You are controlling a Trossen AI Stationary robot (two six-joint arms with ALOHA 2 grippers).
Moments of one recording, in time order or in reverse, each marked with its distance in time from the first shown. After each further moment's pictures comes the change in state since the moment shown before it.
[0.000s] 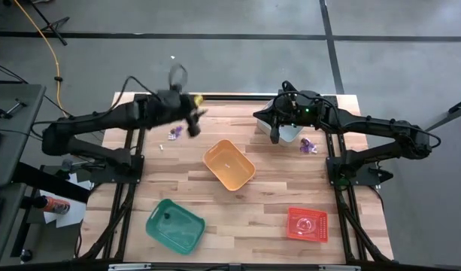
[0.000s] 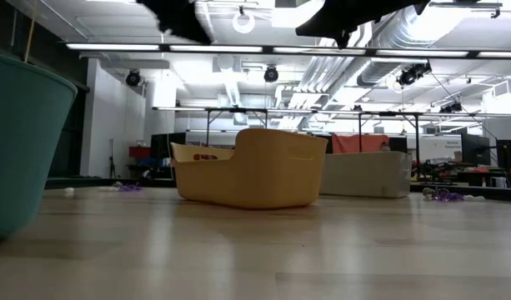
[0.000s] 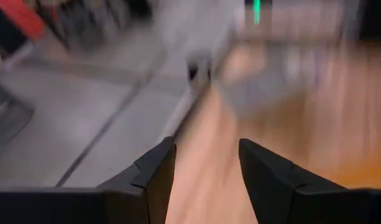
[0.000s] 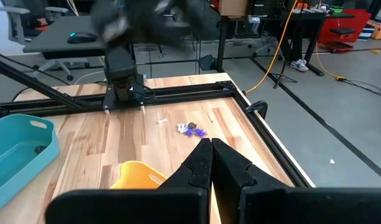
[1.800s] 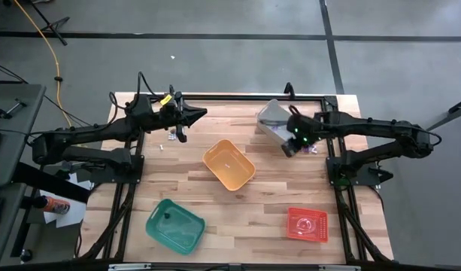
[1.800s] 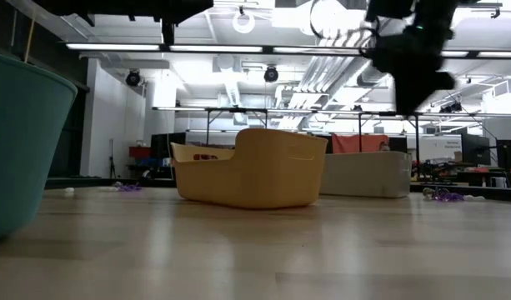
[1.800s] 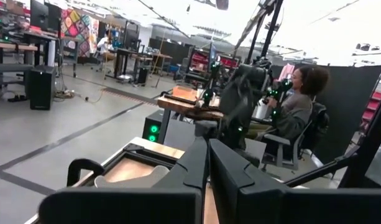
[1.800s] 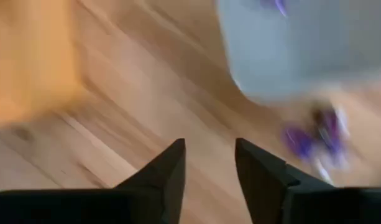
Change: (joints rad) left arm 0.063 -0.185 -0.438 0.792 0.444 -0.395; right arm 0.079 -0.013 -0.007 -1.014 0.148 0.780
